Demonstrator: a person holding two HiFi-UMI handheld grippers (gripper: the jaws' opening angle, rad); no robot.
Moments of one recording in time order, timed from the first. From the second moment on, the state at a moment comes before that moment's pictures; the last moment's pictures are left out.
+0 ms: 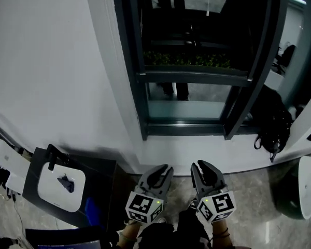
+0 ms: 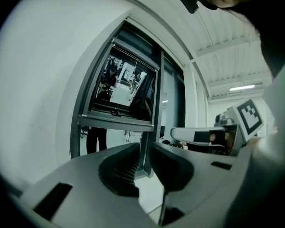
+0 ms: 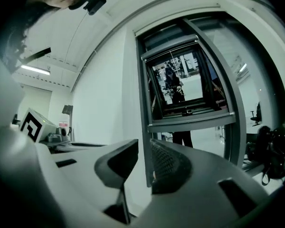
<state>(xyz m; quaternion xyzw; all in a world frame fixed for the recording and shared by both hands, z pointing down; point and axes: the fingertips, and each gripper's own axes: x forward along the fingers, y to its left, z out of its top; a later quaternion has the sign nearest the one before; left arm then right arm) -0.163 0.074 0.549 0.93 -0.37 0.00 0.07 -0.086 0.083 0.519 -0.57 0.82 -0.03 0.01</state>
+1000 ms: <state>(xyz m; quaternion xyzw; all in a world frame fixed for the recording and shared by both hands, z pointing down) -0.090 0.290 0.556 0.92 -0.37 0.00 0.10 -0.037 0.288 0.543 -0.56 0.83 -0.07 0.02</state>
